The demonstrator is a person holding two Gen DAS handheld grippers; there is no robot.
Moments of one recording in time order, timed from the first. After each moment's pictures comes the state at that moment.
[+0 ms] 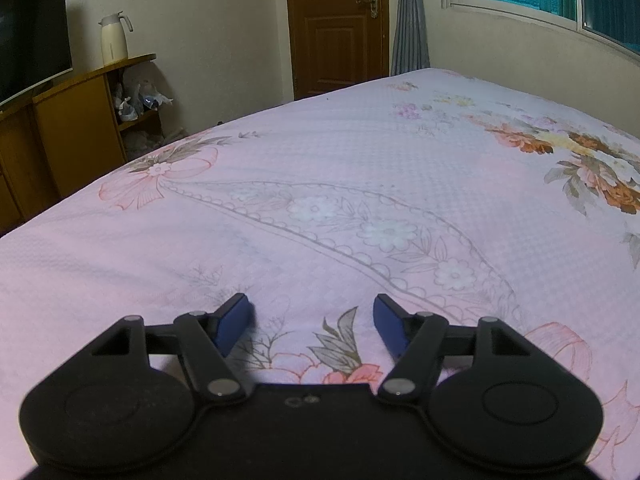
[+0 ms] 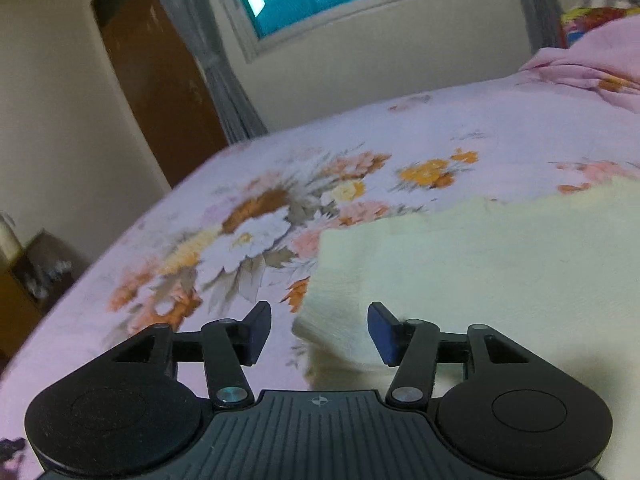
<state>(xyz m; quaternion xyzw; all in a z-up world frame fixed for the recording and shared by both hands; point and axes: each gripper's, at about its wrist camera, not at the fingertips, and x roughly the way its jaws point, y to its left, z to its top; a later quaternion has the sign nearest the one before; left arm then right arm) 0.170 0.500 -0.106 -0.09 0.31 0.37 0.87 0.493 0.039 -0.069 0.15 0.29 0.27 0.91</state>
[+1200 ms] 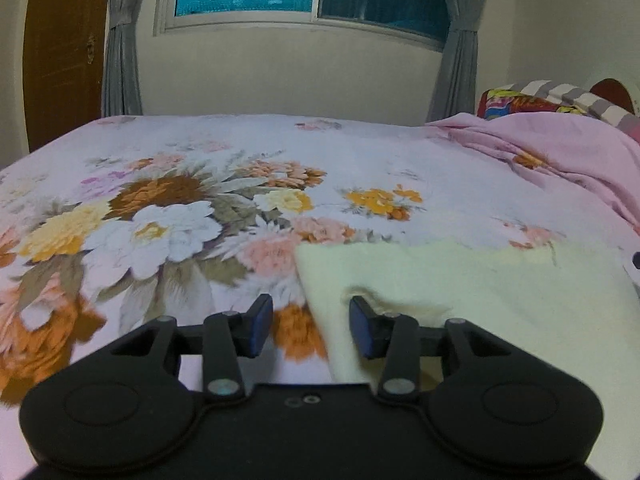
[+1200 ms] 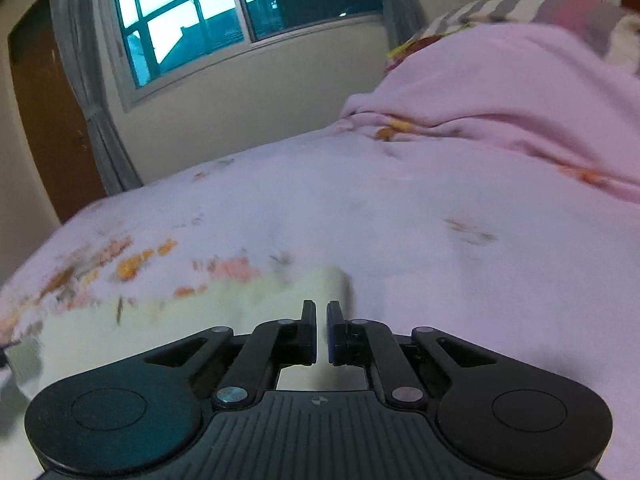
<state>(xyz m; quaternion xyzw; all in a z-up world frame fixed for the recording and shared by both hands) 0.525 0.190 -0.083 -0.04 0.28 0.02 0.96 0.585 -0.244 -0.072 0.13 0.27 0.13 0.94</state>
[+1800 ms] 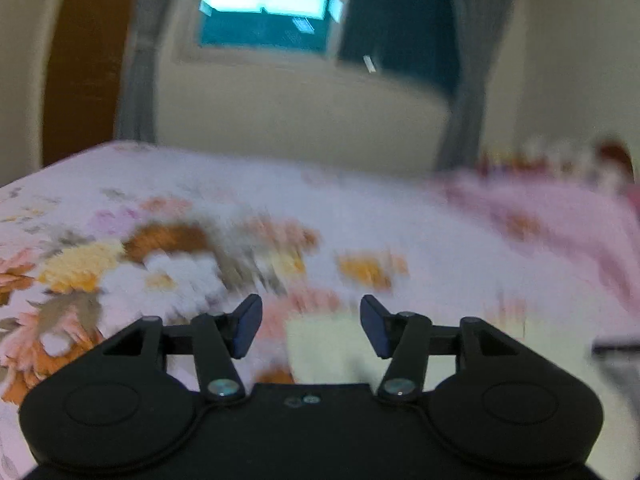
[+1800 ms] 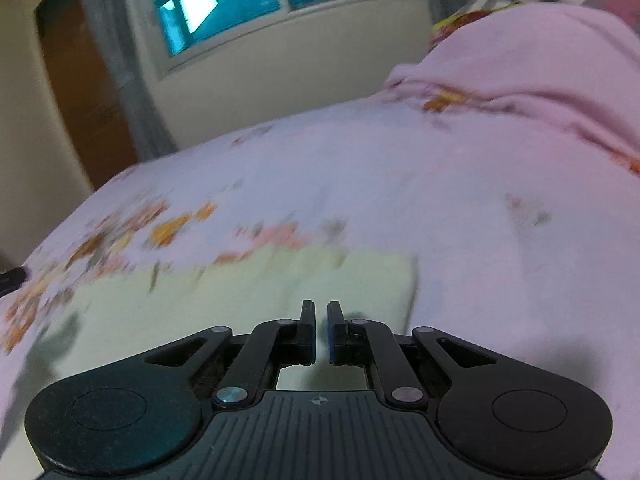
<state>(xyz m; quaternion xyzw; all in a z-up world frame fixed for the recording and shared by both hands) 0.500 0.177 -0.047 -0.05 0.24 0.03 0.97 0.577 -0.222 -0.079 0.10 0.31 0.19 0.93</state>
